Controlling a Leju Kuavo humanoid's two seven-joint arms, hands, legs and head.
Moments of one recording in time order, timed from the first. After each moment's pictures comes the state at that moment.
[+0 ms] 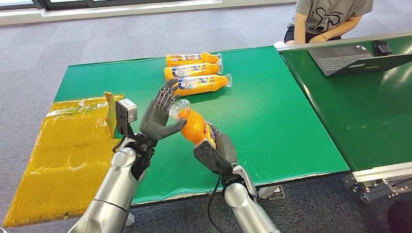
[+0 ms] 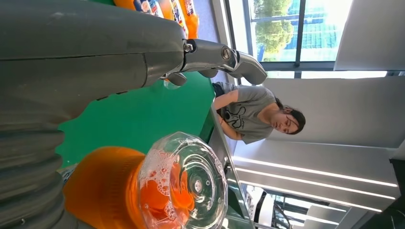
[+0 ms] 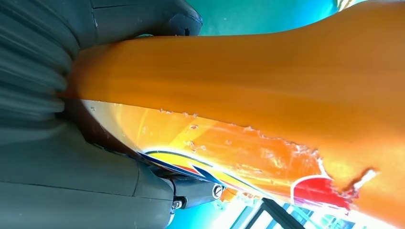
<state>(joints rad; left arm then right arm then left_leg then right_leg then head) -0.57 -0.26 -0.18 -0.81 0.00 -0.38 -0.50 -0.23 0.29 0.29 -1.04 0.77 -0.42 -0.34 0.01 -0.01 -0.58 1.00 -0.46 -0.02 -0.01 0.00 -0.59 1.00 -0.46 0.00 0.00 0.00</state>
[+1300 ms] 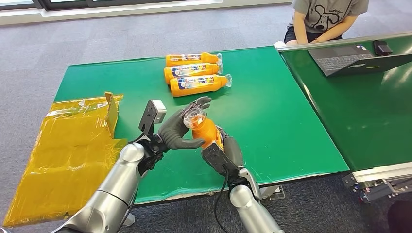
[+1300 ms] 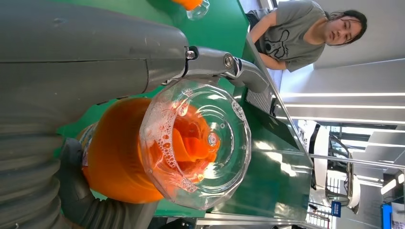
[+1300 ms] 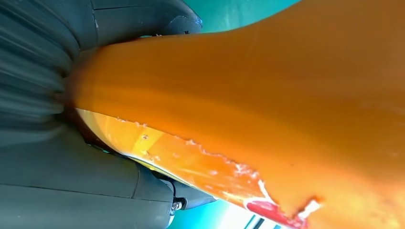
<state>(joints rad) -0.65 -0.24 -0.31 -0.68 -0.06 -0.66 -0.42 -0.23 0.26 0.27 -0.98 0.73 -0.45 -0.37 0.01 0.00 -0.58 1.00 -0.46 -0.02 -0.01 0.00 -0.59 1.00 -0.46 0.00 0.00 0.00</state>
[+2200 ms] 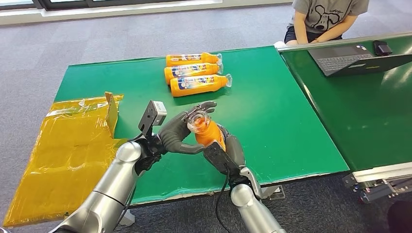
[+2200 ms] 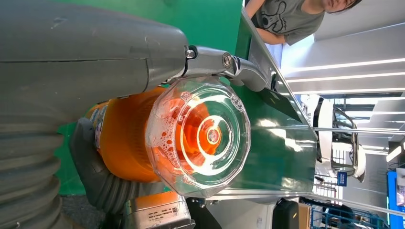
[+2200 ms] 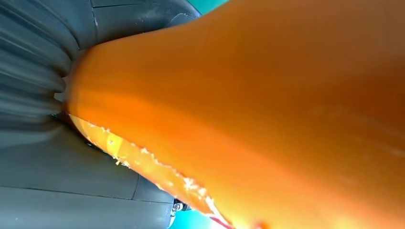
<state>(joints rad) -0.64 -0.21 -0.38 -0.76 0.04 -0.77 -0.37 -0.23 0.25 0.27 -0.98 0.73 -0.46 -0.35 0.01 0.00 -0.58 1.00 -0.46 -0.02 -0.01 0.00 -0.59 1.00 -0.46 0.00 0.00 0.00</state>
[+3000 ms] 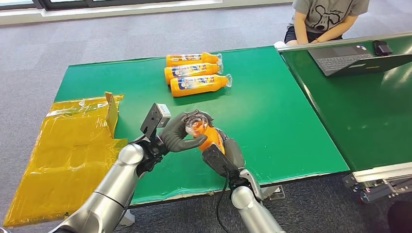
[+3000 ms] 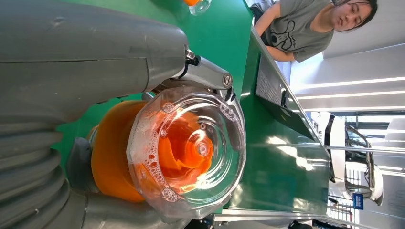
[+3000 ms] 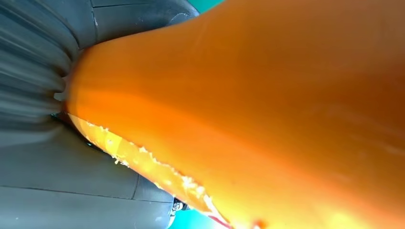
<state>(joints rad) -0.64 -0.19 -0.42 -0.74 0.01 -0.65 -0.38 -0.22 0.24 0.27 -0.99 0.74 -0.45 -0.33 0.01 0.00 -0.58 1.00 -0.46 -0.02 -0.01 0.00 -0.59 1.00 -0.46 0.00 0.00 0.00</state>
